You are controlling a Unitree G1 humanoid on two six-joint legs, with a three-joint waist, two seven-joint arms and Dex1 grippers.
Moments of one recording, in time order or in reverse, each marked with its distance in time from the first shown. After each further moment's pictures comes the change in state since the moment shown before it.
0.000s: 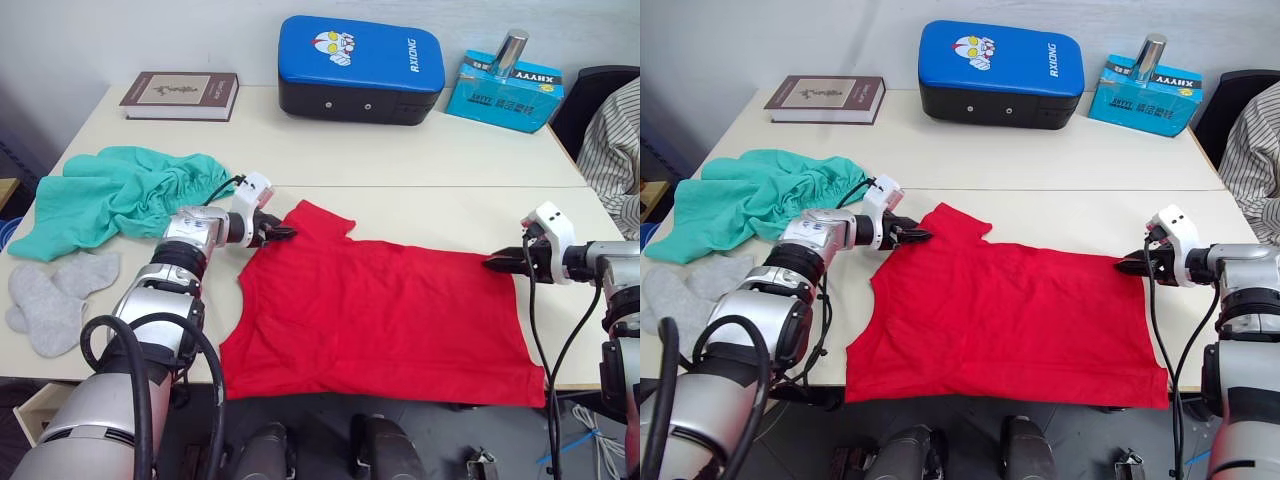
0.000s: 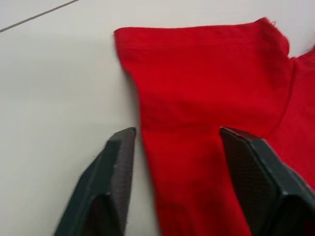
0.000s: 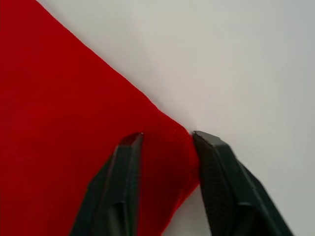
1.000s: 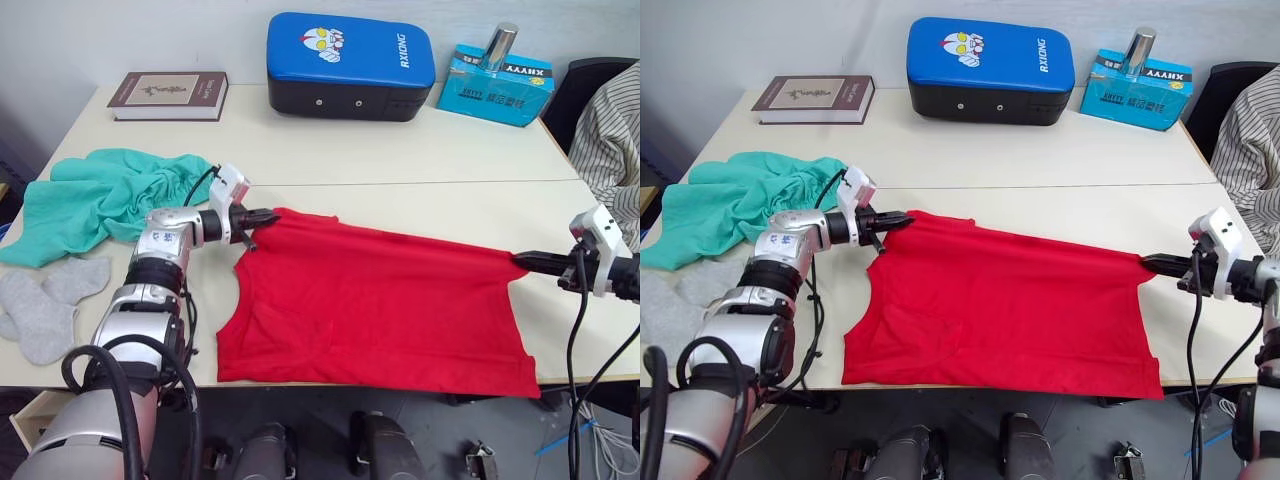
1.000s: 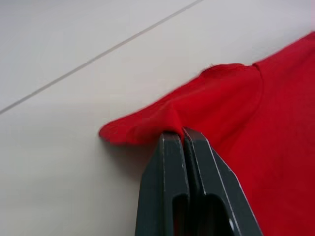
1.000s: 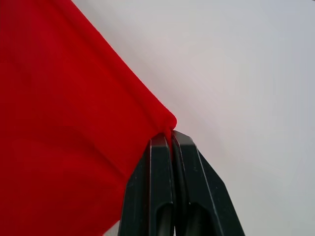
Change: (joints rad) left arm 0.211 0.099 0.137 -0.289 -0.050 -0.133 -0.164; right arm 0.348 -0.108 -0.220 -0.369 0.209 -0.029 0.144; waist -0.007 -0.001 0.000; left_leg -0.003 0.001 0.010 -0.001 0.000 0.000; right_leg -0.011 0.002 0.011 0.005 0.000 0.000
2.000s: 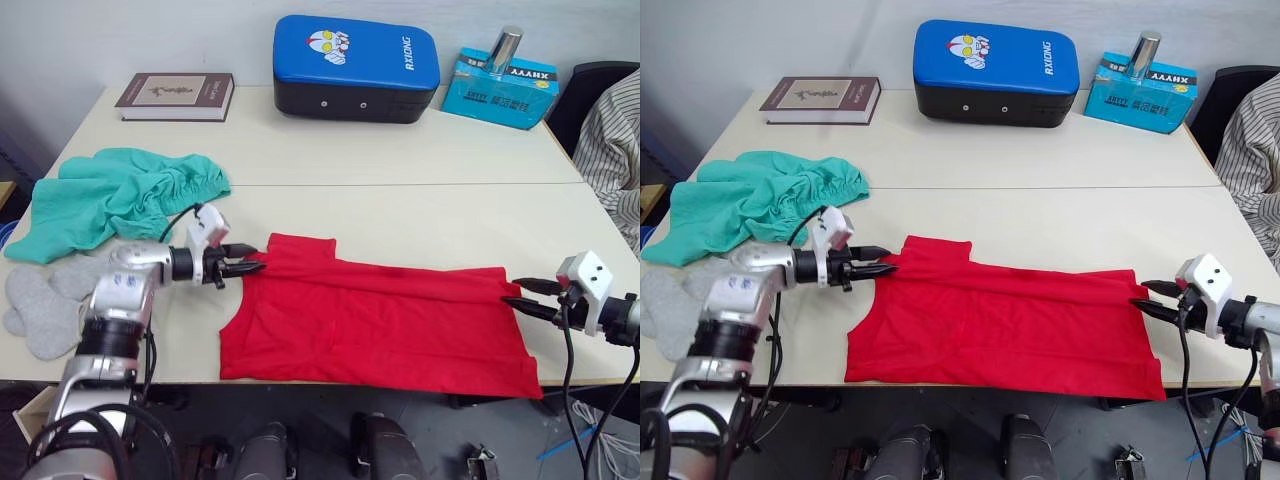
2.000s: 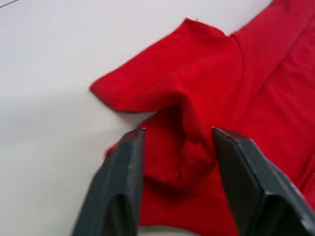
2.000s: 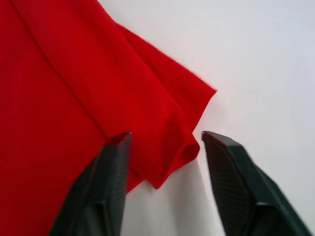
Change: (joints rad) left arm 0.222 0.195 -0.067 -0.486 -0.110 0.399 -0.102; right arm 0.294 0.014 -0.052 -0.247 0.052 -0.201 -0.130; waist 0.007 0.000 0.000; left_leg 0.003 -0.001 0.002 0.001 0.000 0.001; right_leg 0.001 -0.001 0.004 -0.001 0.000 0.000
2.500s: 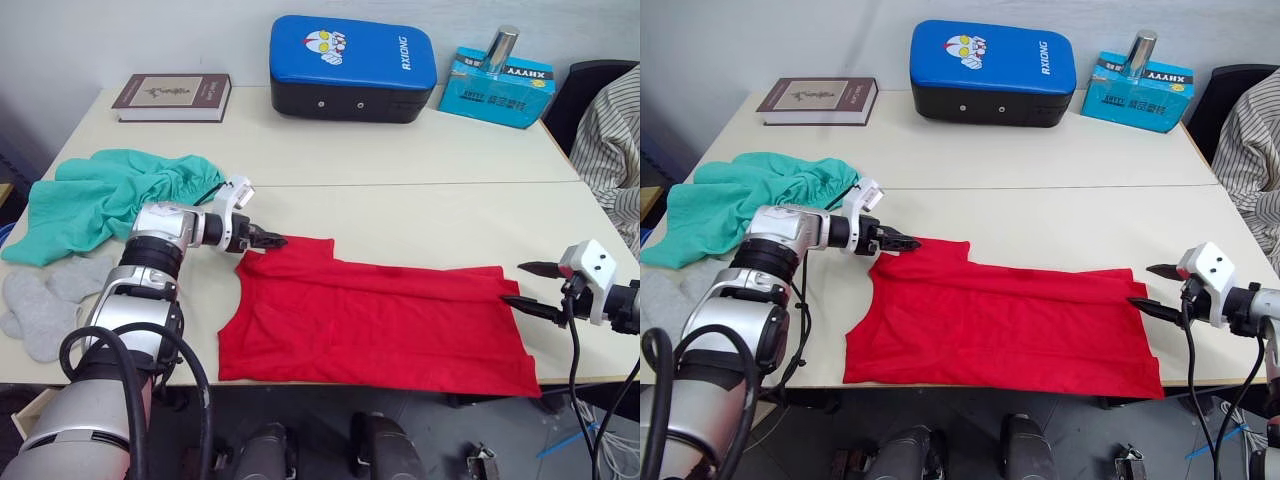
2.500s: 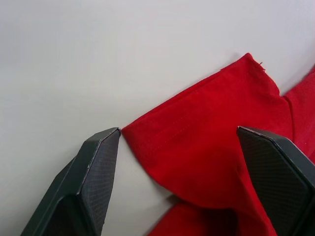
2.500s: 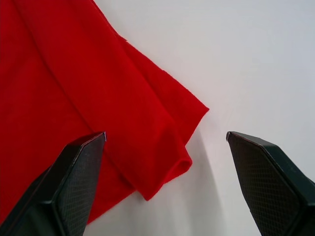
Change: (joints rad) left arm -0.414 -0.196 -0.077 0.598 0.113 0.148 0.111; right arm -0.086 -0.001 0.065 0.078 -0.033 -0.024 0.029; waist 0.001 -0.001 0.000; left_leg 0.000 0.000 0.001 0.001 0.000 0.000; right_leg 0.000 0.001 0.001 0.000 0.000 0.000
